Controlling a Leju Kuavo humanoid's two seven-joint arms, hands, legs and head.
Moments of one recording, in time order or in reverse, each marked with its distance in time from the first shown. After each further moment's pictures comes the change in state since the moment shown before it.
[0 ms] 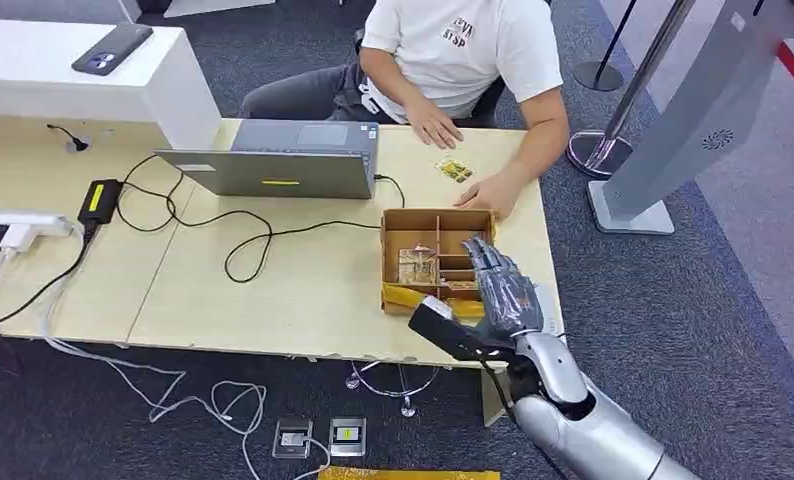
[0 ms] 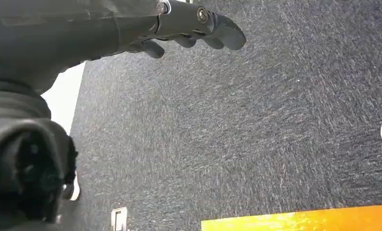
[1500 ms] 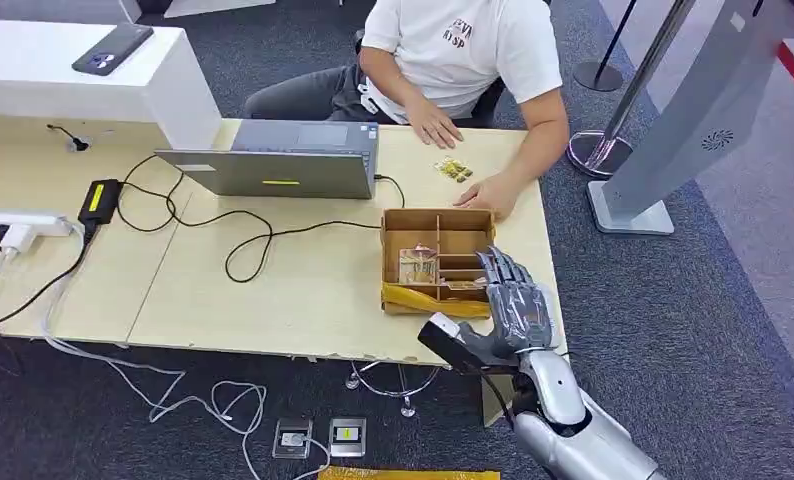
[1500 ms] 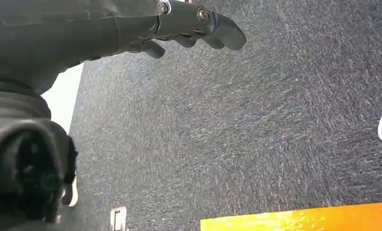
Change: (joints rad) left arm -0.001 -0.006 -0.003 0.000 0.000 0.005 0.000; right arm 0.059 0.034 -0.046 0.124 0.167 -0.145 -0.040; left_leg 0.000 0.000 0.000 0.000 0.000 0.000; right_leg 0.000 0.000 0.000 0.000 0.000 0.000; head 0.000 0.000
